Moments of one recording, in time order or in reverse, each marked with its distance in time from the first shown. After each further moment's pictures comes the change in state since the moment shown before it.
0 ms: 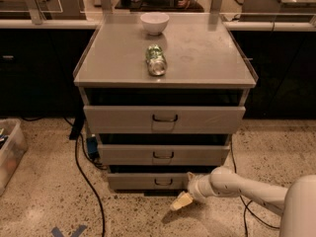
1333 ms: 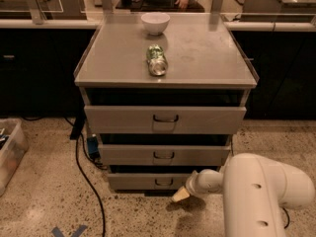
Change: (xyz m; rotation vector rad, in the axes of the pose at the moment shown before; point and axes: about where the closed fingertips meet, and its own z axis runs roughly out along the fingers) arm 0.060 -0.086 0.071 0.235 0.156 0.098
